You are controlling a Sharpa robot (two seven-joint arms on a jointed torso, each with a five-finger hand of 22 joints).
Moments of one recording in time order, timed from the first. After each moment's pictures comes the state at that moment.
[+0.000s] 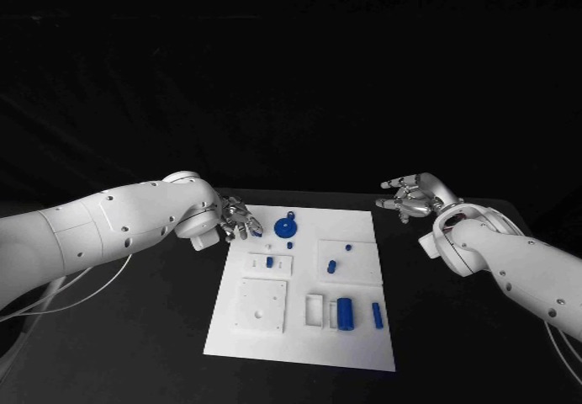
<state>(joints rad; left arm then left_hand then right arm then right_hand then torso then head) 1.37 -0.67 -0.18 1.20 -0.79 0.03 -0.47 1.11 0.09 0.23 -0.16 0.46 1.14 0.04 0.19 0.41 1.47 -0.06 0.51 0.31 1.43 -0.12 1.28 0.86 0.03 1.27 -0.13 0.53 1.31 0.92 -0.72 0.38 1.22 -1.16 -0.40 -0.04 1.25 -0.12 0.12 -0.11 0.60 0.89 0.13 0.06 0.06 1.09 0.01 0.90 0.76 1.35 -0.05 0.86 0.87 0.11 1.46 -0.07 0.27 1.31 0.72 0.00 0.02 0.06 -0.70</state>
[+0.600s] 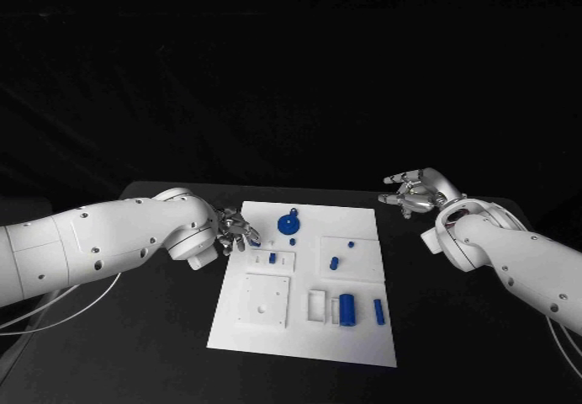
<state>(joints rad) 1.36 -0.79 -0.23 1.44 -0.79 -0.15 -0.54 1.08 0.07 0.25 -0.21 0.51 1.16 0.05 0.17 0.50 1.47 -0.06 0.56 0.29 1.44 -0.12 1.28 0.88 0.03 1.28 -0.13 0.54 1.31 0.92 -0.73 0.38 1.22 -1.16 -0.40 -0.04 1.25 -0.12 0.12 -0.11 0.61 0.89 0.13 0.06 0.06 1.09 0.01 0.90 0.76 1.35 -0.05 0.86 0.87 0.11 1.46 -0.07 0.27 1.31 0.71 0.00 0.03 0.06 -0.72</state>
